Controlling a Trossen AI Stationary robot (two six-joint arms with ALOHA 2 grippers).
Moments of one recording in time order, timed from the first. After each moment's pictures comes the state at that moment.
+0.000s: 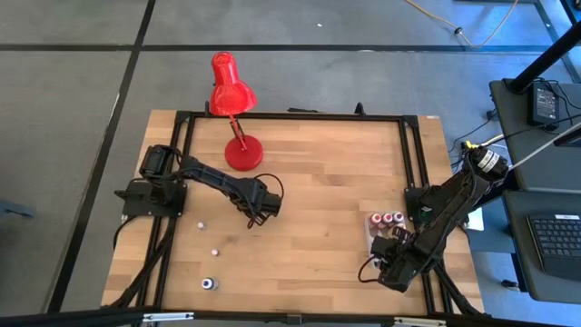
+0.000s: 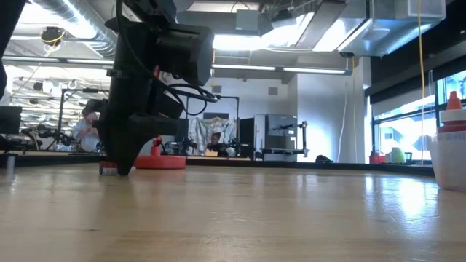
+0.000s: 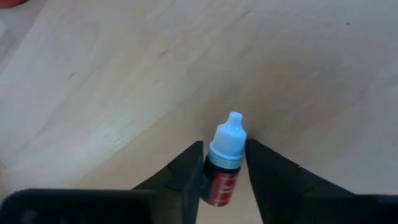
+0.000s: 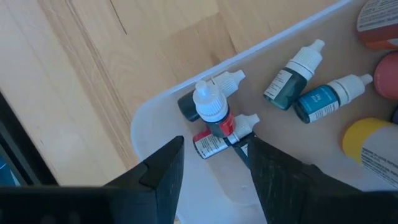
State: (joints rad) left arm -0.12 1.87 1.12 -0.98 -0.16 -1.07; right arm 0.93 1.49 0.89 -0.84 0.10 1.35
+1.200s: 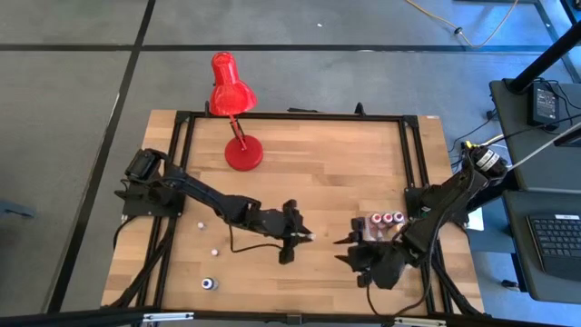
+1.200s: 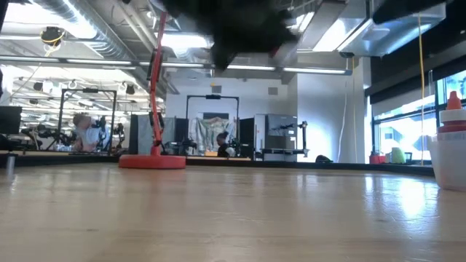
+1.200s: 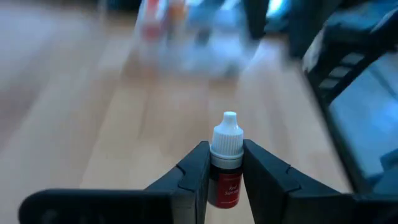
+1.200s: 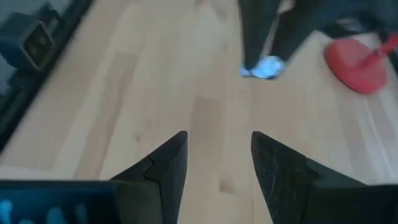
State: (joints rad) left arm -0.31 1.78 1.13 0.14 -0.19 -0.33; right arm 0.79 1.49 0.99 -0.40 0.68 0.31
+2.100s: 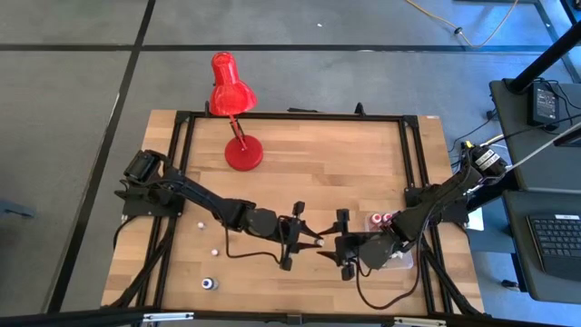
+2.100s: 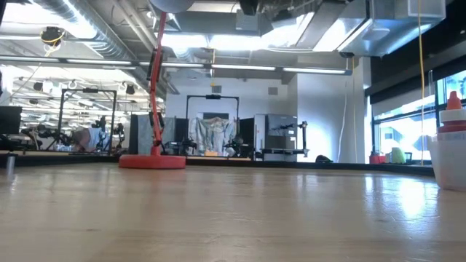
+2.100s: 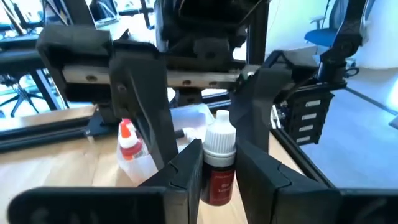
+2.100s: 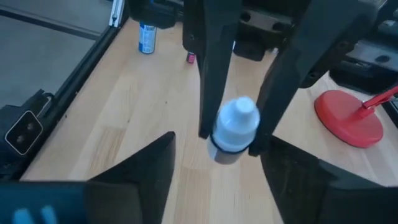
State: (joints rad) left arm -0.35 1.78 1.13 0.48 -0.19 0.05; right arm 0.65 1.49 0.99 -0.08 0.60 0.10
